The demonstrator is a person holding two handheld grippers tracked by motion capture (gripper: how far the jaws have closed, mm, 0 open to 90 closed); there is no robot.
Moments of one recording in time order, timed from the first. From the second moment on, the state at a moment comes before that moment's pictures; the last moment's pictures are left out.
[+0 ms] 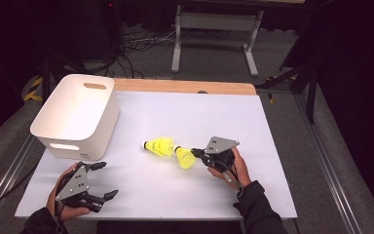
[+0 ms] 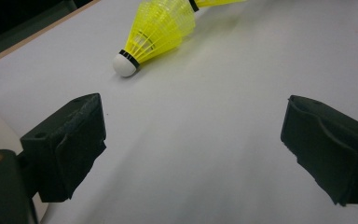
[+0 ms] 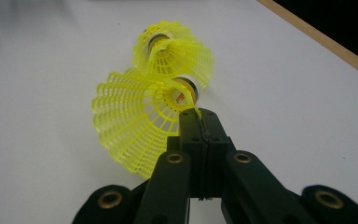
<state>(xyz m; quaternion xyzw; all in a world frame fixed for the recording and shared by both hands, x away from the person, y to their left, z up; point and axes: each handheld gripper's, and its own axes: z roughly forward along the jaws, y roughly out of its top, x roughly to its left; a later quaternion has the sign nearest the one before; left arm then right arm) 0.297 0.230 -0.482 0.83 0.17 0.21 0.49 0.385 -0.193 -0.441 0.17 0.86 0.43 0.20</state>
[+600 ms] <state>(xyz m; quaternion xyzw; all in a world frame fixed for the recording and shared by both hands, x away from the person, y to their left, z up) 0.297 0.230 -0.483 0.83 0.17 0.21 0.49 0.403 -0.178 -0.449 0.17 0.87 0.43 0.19</state>
